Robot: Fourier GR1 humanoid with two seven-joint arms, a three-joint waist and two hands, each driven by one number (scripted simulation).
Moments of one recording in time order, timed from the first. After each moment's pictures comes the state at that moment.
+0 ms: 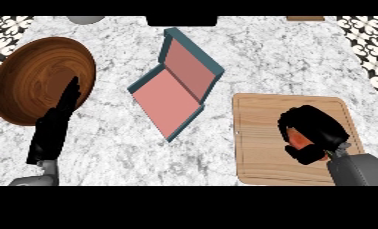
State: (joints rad) left arm -0.02 0.20 0.07 -1.54 -0.19 0.03 0.10; right arm -0.16 -0.40 0.14 -1.33 1.04 0.33 -0.40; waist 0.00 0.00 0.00
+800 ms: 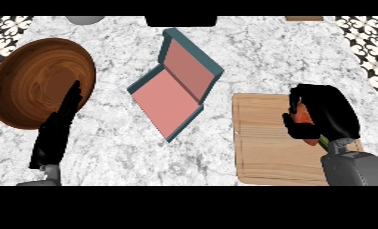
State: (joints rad) left arm 0.01 0.17 0.06 -1.55 -0.20 0.04 0.09; right arm -0.17 -0.23 0.02 -1.62 1.14 0.23 0.10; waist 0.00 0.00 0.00
